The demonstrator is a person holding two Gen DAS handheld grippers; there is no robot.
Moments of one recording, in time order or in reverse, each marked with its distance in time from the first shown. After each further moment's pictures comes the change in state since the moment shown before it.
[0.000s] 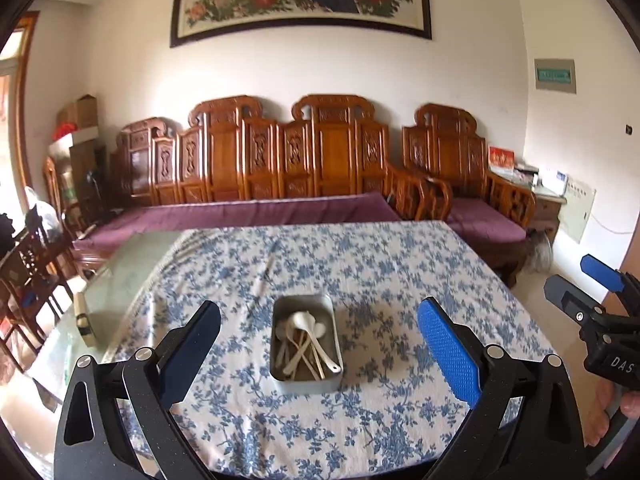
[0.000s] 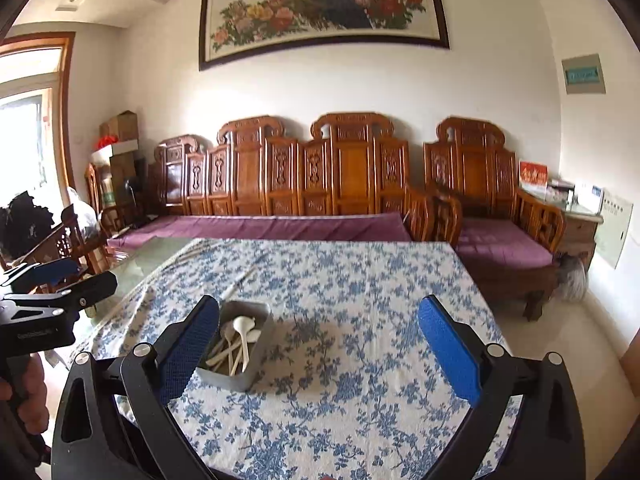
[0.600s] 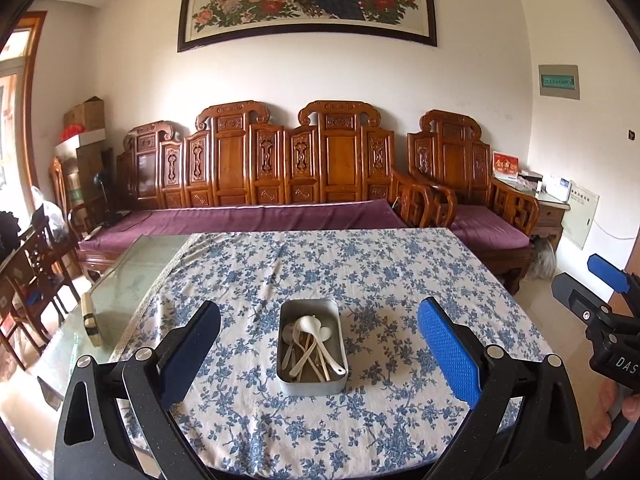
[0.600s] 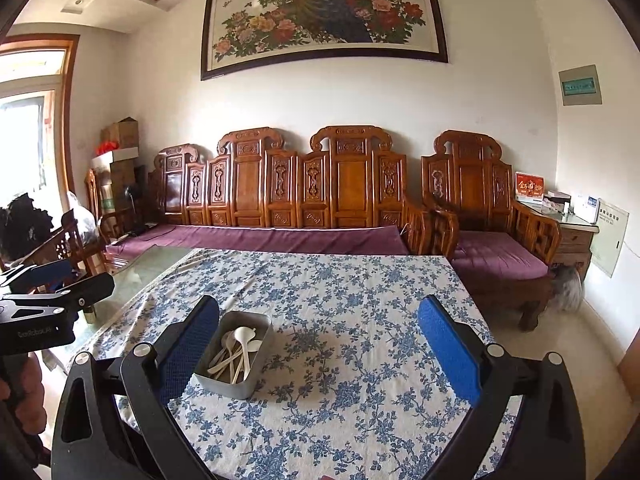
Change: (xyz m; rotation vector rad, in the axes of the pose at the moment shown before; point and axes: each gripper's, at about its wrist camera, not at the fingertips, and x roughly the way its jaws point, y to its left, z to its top) left arm -0.010 0.002 0.001 -0.009 -0.012 0.010; right arm -0.017 0.010 0.007 -0.010 -0.032 -0.014
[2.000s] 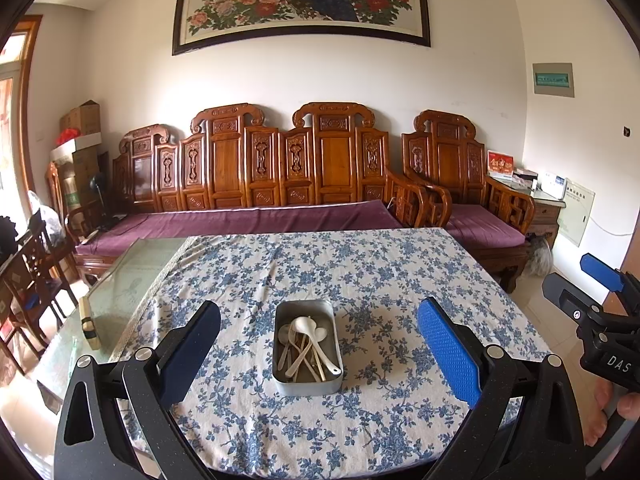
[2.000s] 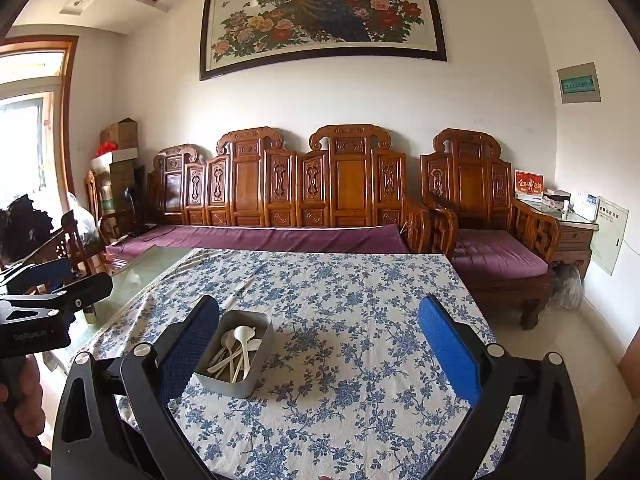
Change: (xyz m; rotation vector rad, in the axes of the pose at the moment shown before) left arm -0.002 -0.007 0.002 0.010 -0.002 -0.010; right arm 0.002 0.000 -0.002 0.005 0.002 -0.002
